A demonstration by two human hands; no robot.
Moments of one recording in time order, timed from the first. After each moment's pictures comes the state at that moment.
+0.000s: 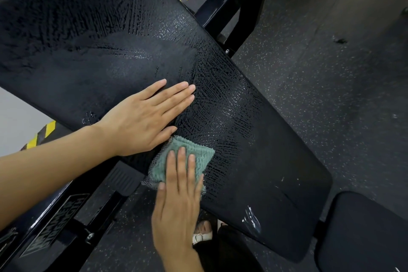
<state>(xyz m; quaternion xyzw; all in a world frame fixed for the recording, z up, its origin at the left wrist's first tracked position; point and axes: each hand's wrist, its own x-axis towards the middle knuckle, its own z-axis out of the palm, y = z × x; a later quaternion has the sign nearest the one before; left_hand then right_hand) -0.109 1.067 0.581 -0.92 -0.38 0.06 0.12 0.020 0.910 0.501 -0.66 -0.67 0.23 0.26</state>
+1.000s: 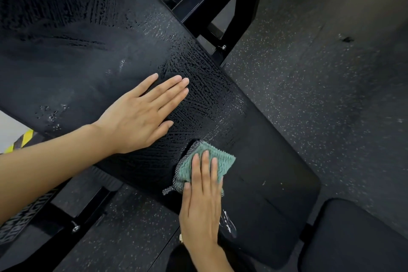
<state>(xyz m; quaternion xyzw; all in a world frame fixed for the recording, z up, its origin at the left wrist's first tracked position) -0.058 1.074 0.564 -0.90 -0.42 0.08 0.11 0.123 0.924 0.469 -0.64 -0.69 0.26 0.22</state>
